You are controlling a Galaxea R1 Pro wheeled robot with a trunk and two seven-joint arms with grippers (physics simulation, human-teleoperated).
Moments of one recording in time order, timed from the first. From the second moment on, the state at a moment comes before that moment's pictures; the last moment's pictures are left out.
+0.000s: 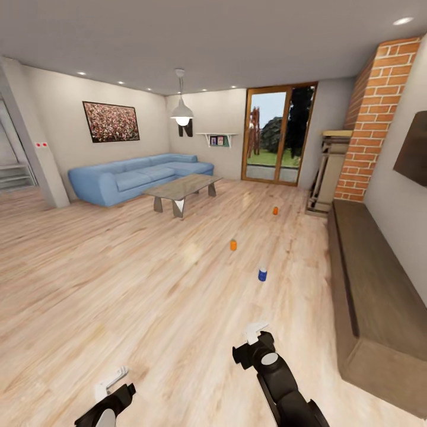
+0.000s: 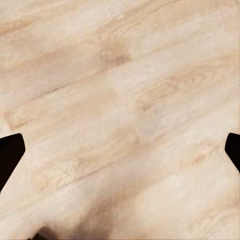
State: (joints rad) left arm -0.12 0.01 0.00 -1.08 0.62 0.34 0.50; right arm -0.24 0.14 0.25 -1.31 0.37 0.68 0.07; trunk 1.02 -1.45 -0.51
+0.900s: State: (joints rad) left arm -0.12 0.01 0.01 -1.08 0.62 0.34 0.50; right arm -0.24 0.14 0.25 -1.31 0.37 0.68 0.07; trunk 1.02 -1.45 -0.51
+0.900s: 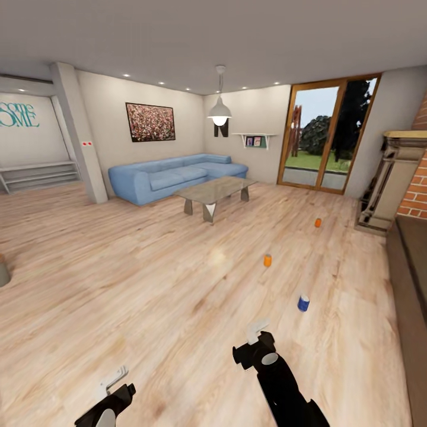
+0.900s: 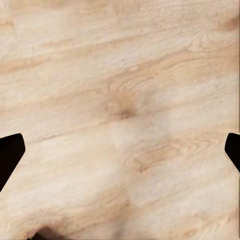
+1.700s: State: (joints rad) left arm -0.12 0.01 0.01 -1.07 0.63 0.34 0.50; right arm -0.24 0.12 0.25 -1.32 0.37 0.68 0.17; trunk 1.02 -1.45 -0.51
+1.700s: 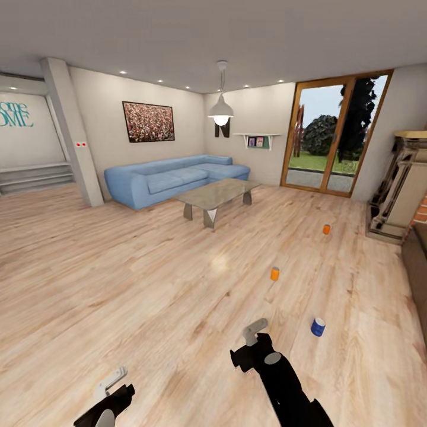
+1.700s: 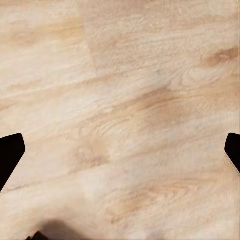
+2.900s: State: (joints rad) left arm -0.12 0.01 0.02 -1.07 0.62 0.34 0.50; right arm -0.25 0.13 0.23 -1.30 0.37 0.73 0.17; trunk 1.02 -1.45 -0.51
